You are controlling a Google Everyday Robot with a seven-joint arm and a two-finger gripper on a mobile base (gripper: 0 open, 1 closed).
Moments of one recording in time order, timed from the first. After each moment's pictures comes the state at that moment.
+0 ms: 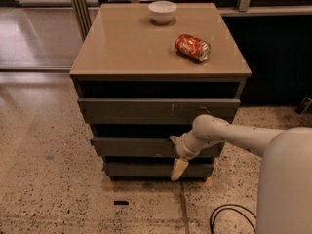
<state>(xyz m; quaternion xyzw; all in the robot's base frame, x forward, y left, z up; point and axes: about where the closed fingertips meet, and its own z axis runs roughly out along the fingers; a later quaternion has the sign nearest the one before) 0.602 -0.079 0.442 -0.68 0.68 0.14 0.21</state>
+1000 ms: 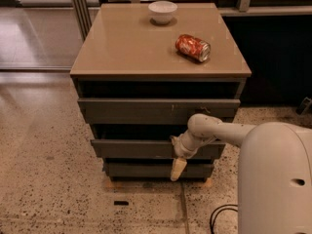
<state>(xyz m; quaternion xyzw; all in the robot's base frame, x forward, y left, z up) 0.613 -0.079 0.409 -0.68 0.69 0.16 0.17</state>
